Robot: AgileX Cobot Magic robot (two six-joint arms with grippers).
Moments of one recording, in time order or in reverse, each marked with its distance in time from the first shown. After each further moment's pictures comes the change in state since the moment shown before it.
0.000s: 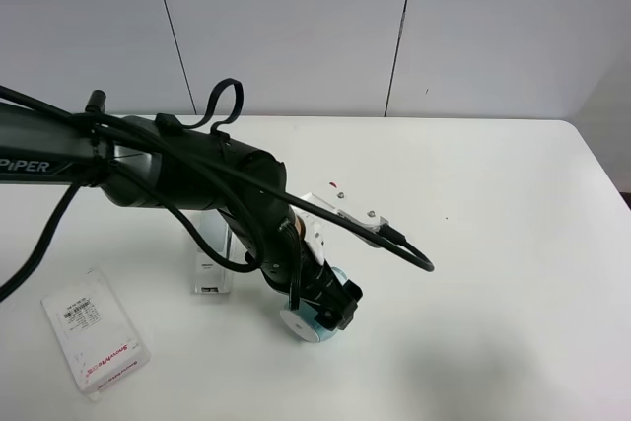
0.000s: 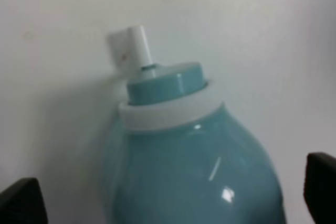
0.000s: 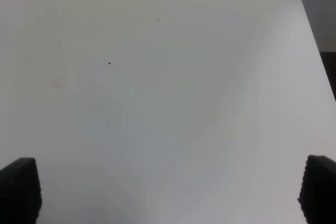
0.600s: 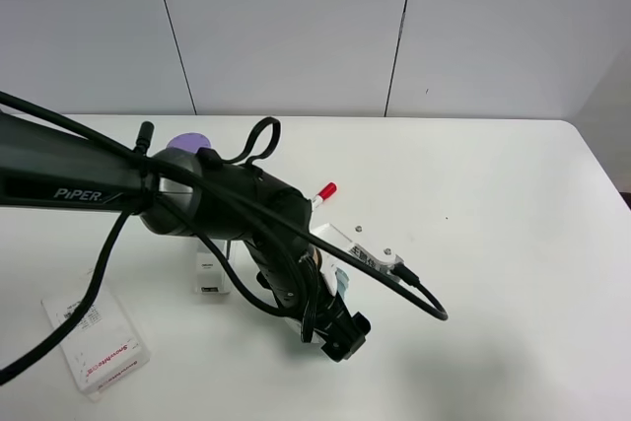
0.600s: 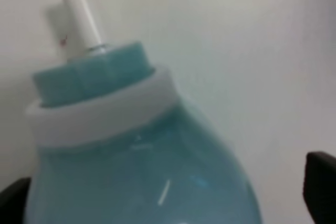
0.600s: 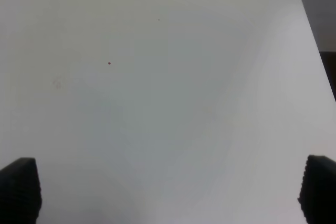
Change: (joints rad) left arm -0.070 0.071 -0.006 0.025 -0.025 -0.004; right arm 0.000 0.000 0.000 0.000 0.000 0.000
